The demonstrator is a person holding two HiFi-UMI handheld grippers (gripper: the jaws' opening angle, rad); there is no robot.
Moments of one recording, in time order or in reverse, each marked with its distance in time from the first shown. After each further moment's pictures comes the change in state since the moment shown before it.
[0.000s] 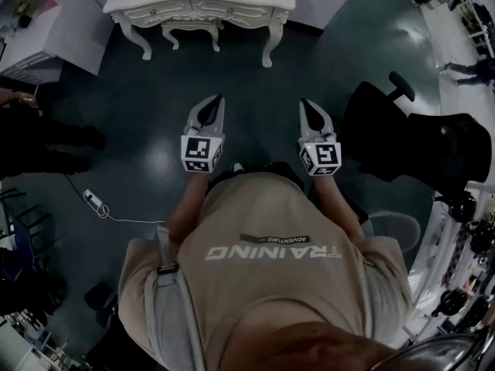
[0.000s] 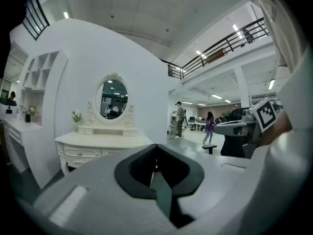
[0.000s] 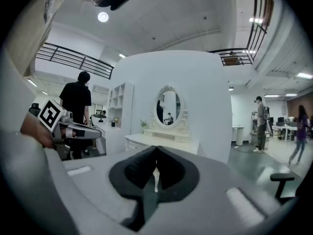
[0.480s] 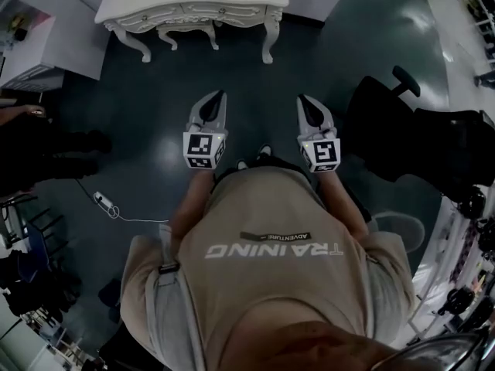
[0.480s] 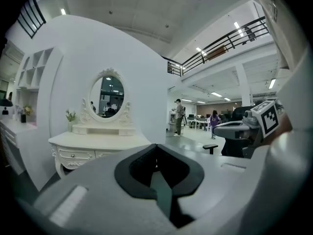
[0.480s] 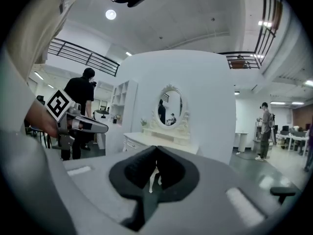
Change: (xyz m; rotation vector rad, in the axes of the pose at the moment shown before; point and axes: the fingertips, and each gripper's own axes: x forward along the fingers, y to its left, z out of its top) left arm 0.083 -0.011 0.020 0.009 0.025 0.000; right arm 0.042 -0.056 0.006 -0.081 -0.007 0.046
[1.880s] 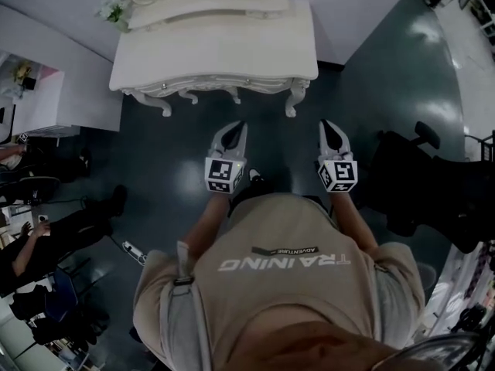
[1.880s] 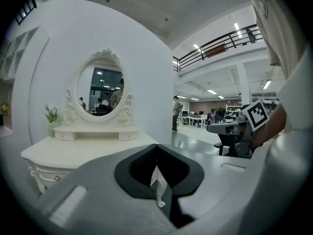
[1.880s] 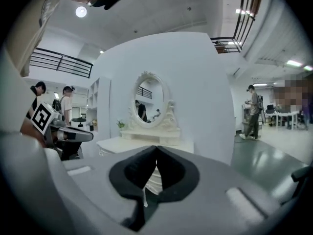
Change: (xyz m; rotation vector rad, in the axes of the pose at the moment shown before) left arm 0.240 0.195 0.030 0.018 0.049 -0.110; right arm 0.290 -0.120 0.001 0.198 0.045 -0.152
